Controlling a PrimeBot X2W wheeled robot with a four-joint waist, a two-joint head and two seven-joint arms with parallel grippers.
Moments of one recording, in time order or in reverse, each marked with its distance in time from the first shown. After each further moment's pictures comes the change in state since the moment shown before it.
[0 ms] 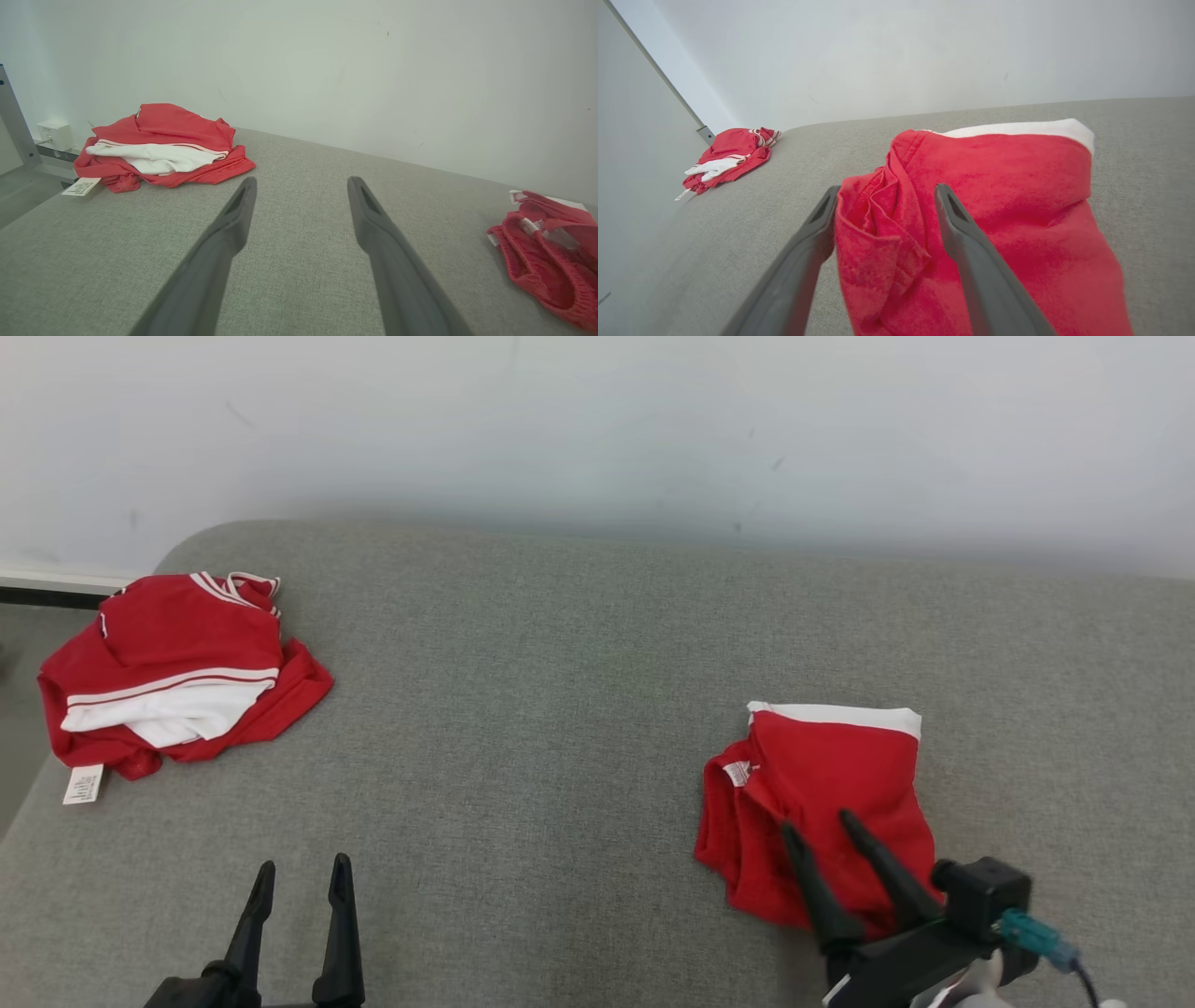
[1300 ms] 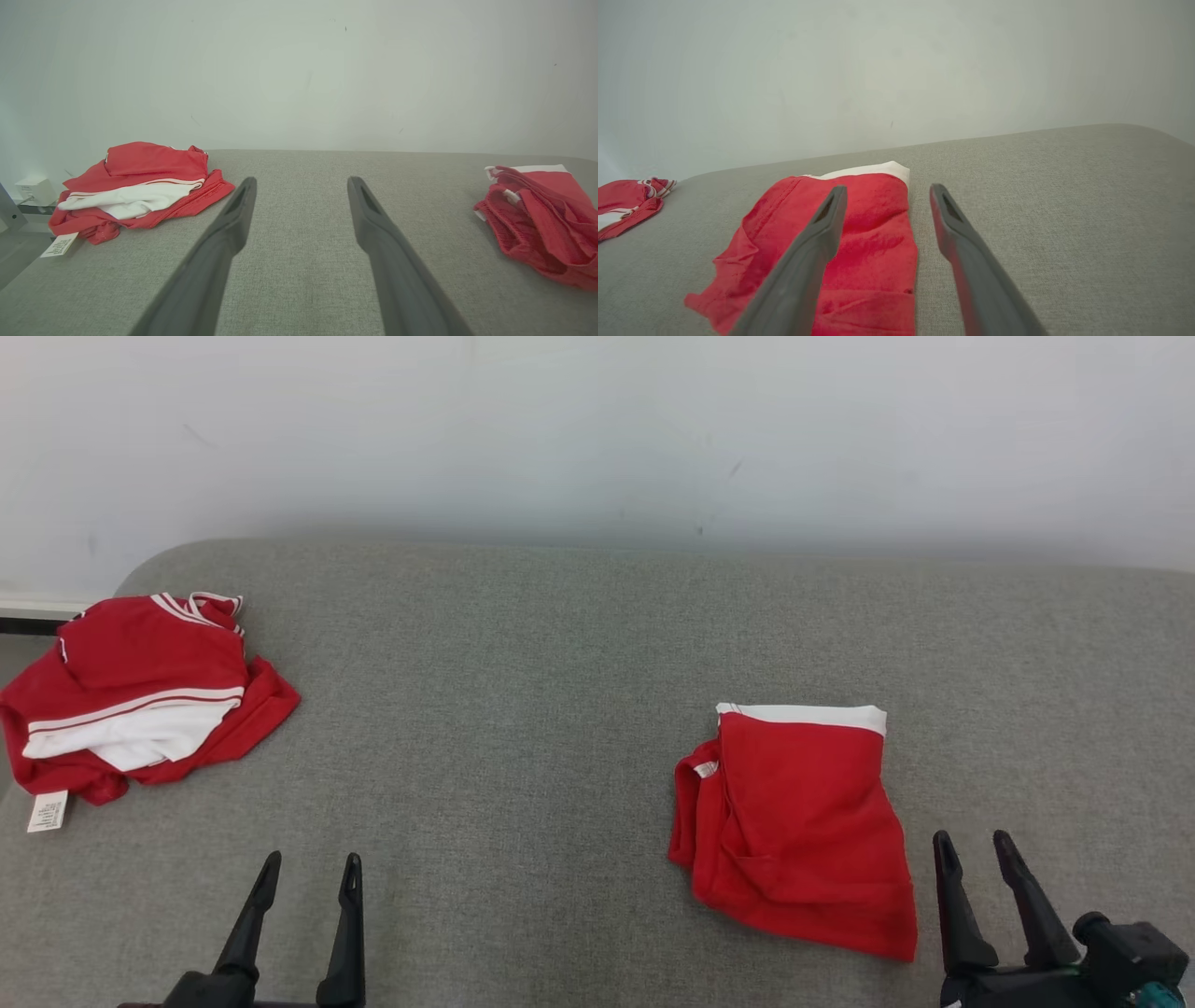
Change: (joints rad) left arm 0.007 0.056 -0.033 -0.036 0.110 0.000 0.000; right arm 0.224 0.076 -0.389 -0.206 -0.212 0.000 -0.024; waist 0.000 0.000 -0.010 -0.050
